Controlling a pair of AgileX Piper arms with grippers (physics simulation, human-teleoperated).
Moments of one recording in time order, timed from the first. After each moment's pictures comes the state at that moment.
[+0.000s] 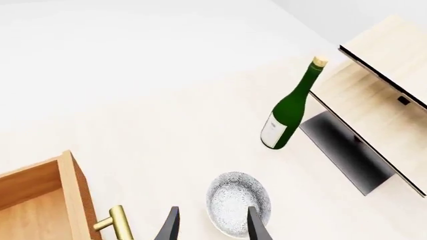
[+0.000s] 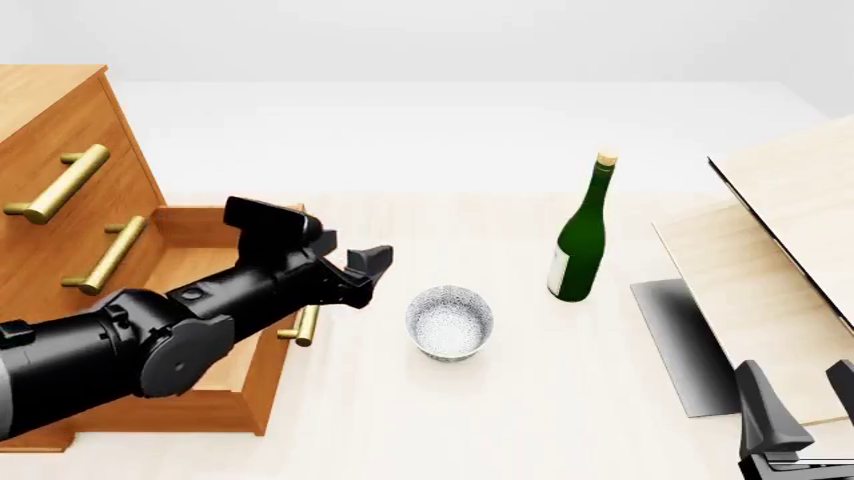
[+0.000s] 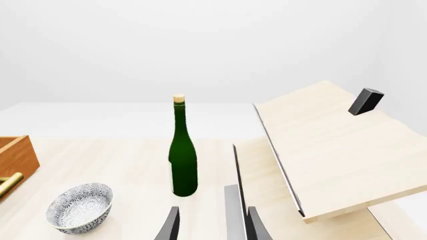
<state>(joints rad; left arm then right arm) -0.59 1.35 -0.71 -0.22 -0.17 0.00 0.01 0.00 0.00 -0.01</state>
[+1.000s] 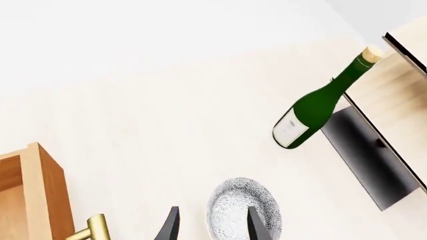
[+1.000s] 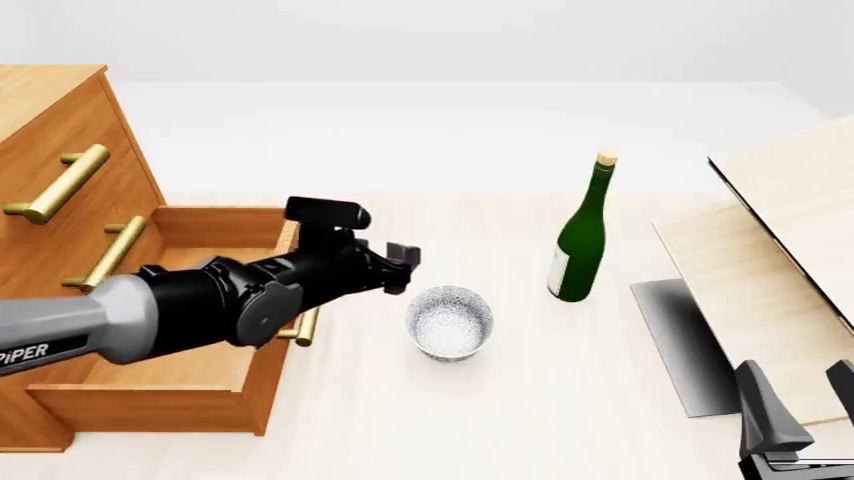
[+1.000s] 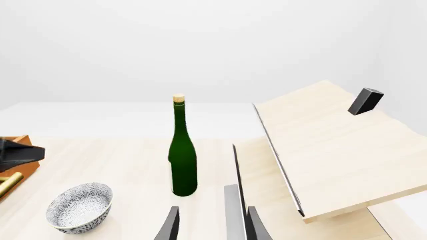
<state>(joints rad) -0.58 1.62 -0.89 -0.17 -0.26 0.00 0.01 0.00 0.00 -0.01</state>
